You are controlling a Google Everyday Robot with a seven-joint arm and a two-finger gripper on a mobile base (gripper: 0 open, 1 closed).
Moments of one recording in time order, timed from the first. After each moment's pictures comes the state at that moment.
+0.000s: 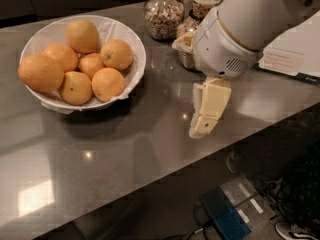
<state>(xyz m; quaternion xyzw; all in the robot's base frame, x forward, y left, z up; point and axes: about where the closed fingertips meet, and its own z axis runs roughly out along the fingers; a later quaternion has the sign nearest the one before) 0.447 -0.050 0.959 -0.73 0.63 0.06 0.25</state>
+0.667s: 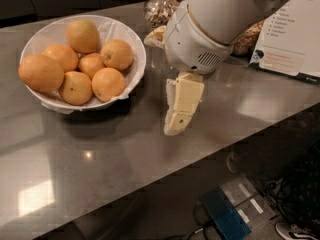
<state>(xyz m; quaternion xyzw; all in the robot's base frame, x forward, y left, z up) 0.445 -0.003 0.969 -0.76 0.59 0.09 0.26</state>
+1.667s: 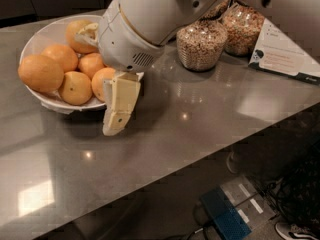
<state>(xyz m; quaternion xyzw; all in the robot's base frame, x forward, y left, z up) 0.437 0.110 0.981 -0.80 0.48 0.16 0.32</state>
